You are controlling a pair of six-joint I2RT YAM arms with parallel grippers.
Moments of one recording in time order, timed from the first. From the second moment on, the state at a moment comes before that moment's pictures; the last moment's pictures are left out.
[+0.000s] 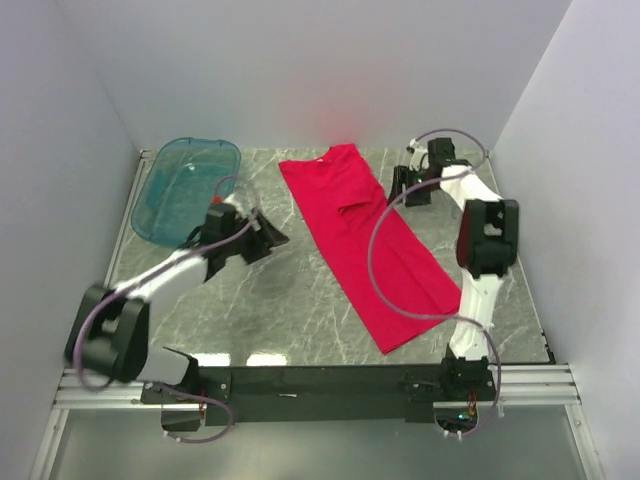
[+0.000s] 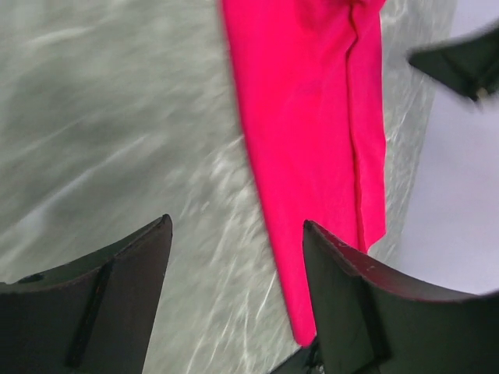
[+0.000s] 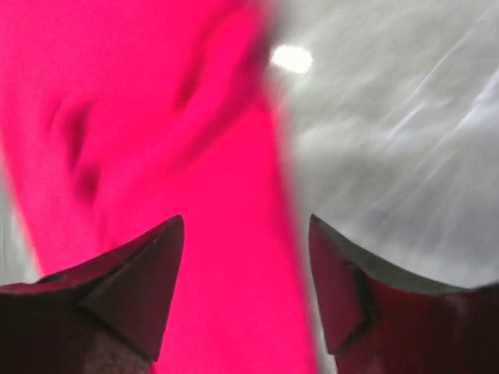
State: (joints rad) left arm -0.33 1.36 0.72 0.01 0.28 -0.90; right arm 0.01 2.20 1.76 -0.59 -0.42 0.03
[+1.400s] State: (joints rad) left arm -0.53 1.86 1.03 -0.04 0.12 -0.94; right arm -0.06 1.28 1.00 -0.56 -0.74 -0.38
